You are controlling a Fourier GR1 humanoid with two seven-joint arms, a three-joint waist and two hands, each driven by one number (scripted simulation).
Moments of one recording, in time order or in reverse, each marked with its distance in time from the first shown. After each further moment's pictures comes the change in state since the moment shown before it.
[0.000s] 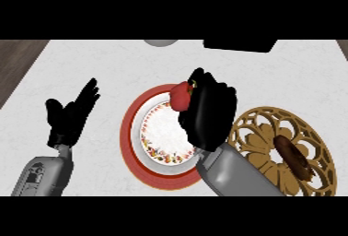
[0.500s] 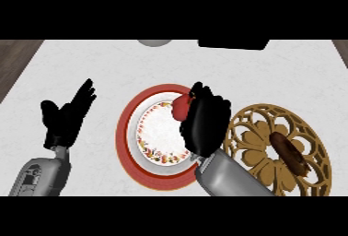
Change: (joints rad) left arm 0.013 0.004 0.017 -0.003 0.001 0.008 -0.007; right arm 0.048 -0.005 0.072 0.091 0.014 -0.041 0.083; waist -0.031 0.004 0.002
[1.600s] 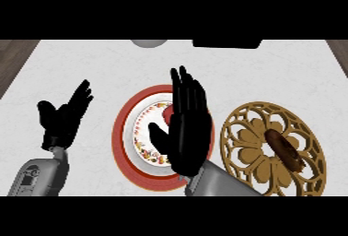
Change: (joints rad) left arm 0.005 -0.001 0.022 0.015 -0.001 0.005 -0.010; right arm -0.028 0.000 0.131 -0.062 -0.145 -0.374 -0.113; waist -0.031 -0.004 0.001
